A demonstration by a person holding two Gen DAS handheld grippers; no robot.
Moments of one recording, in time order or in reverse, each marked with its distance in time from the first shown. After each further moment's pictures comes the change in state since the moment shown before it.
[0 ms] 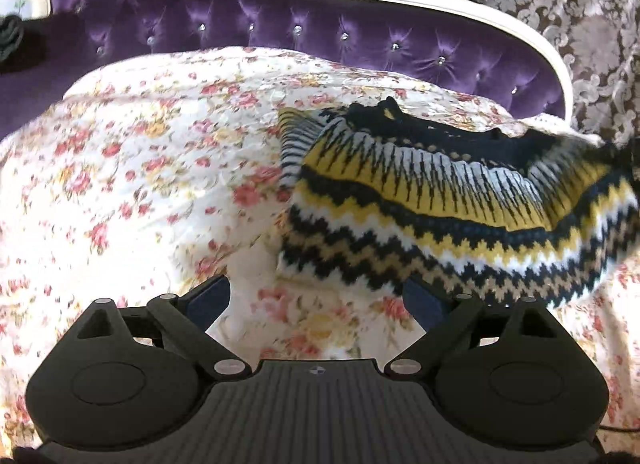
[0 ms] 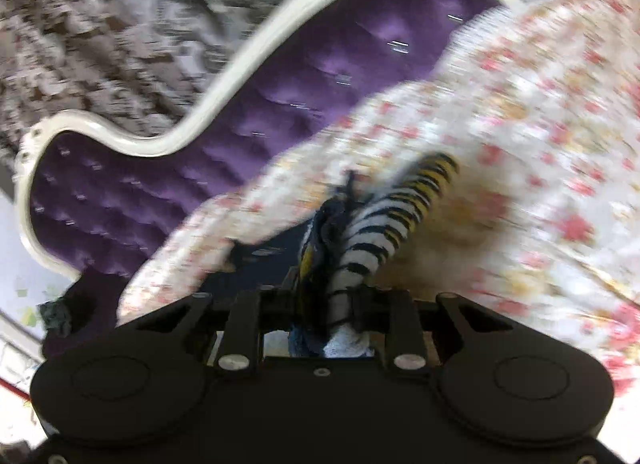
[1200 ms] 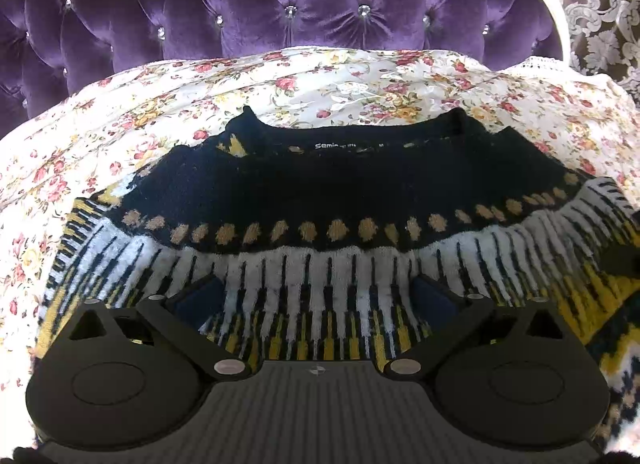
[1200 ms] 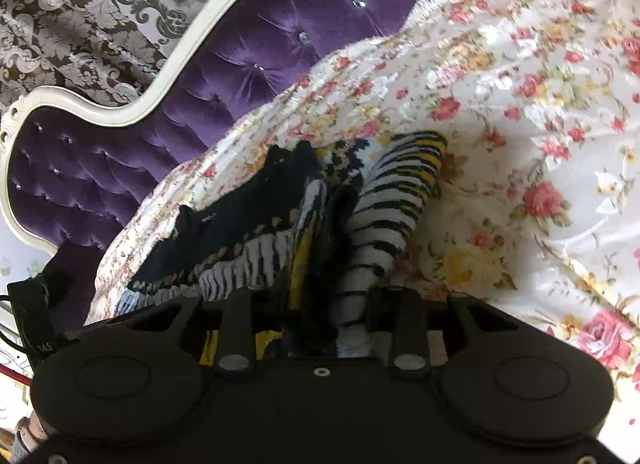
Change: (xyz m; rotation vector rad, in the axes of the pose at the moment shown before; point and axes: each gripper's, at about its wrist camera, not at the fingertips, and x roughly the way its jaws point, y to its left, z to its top) left arm 0.151 -0.146 0.086 0.204 0.113 0.036; right arm 0.025 -0.069 -0.011 0.015 0.100 -0.039
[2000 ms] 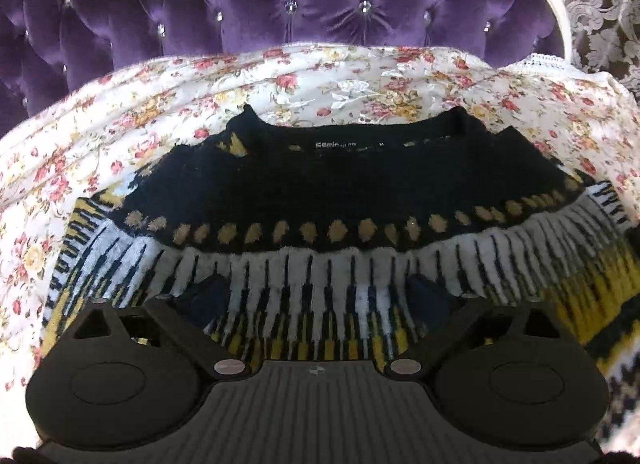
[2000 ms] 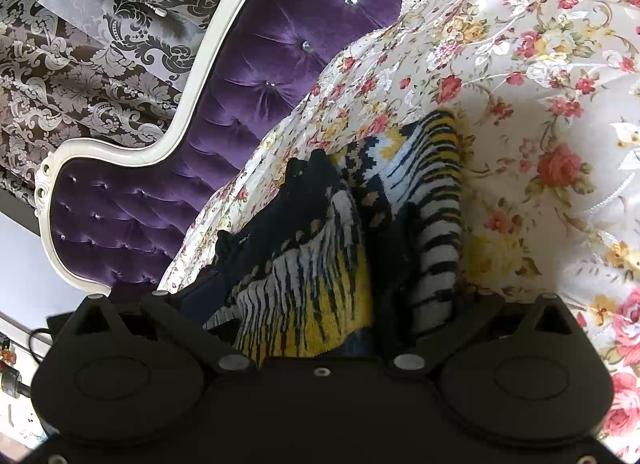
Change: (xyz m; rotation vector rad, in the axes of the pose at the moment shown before) left arm 0.005 -0.003 -0.004 0.003 -0.002 0.015; right arm 0.003 -0.025 -0.003 0.163 -0.009 0.166
